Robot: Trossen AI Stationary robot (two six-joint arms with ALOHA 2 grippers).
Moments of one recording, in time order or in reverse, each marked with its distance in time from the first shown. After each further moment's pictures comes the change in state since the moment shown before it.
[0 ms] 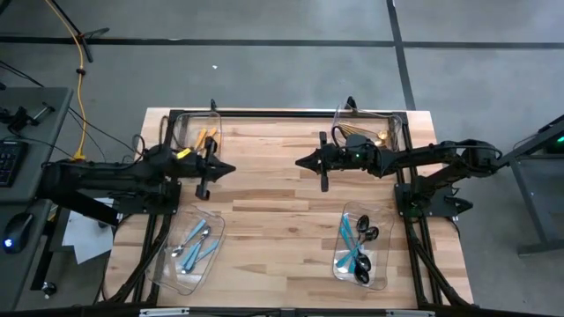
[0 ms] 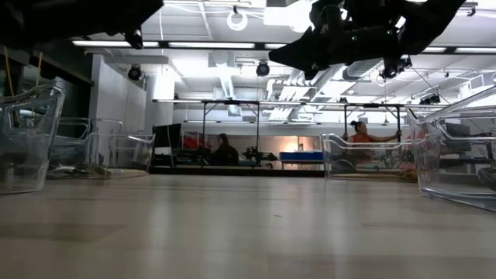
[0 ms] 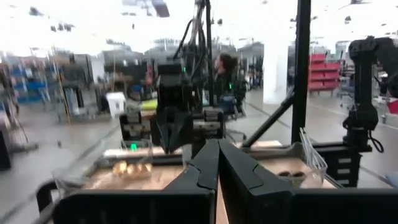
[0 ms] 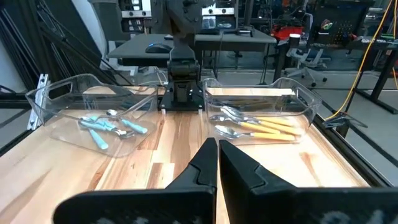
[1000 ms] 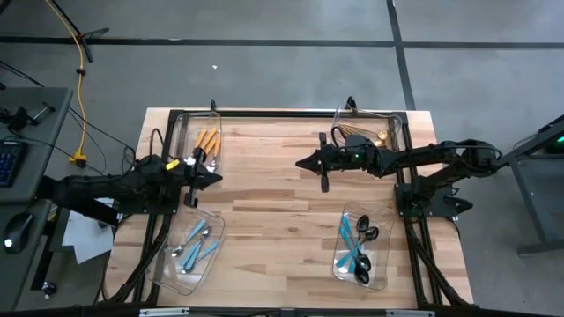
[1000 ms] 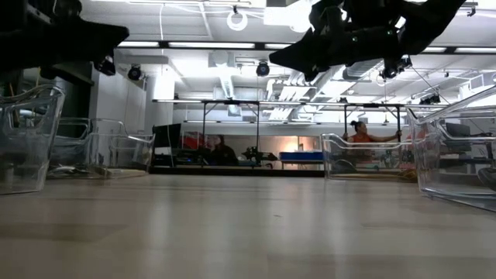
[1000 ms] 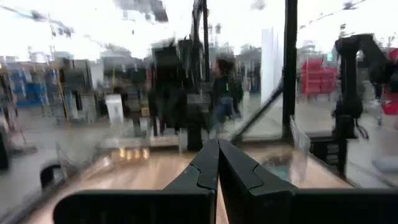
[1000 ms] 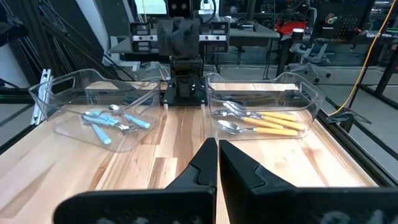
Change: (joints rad) left arm 0.000 -0.482 -0.255 -0.186 0.006 -0.005; right arm 0.000 0.000 0.000 -0.016 -0.009 0.002
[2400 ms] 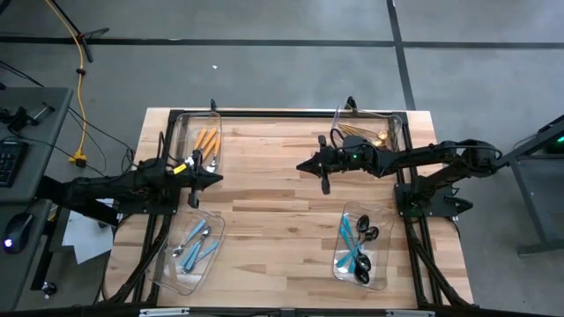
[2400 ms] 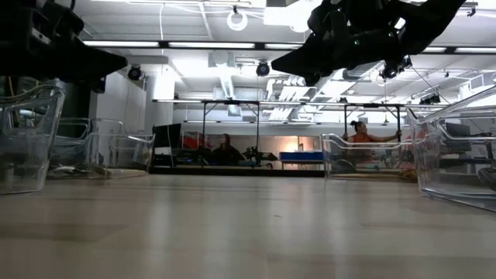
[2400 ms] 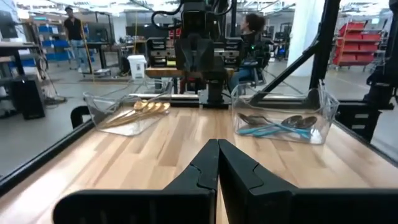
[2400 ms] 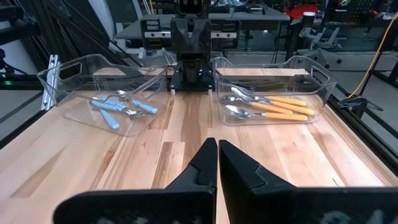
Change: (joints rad) left arm -0.056 -0.188 -0.002 -0.378 -0.172 0.004; right arm 0.000 0.000 0.000 -0.068 -0.026 0.000
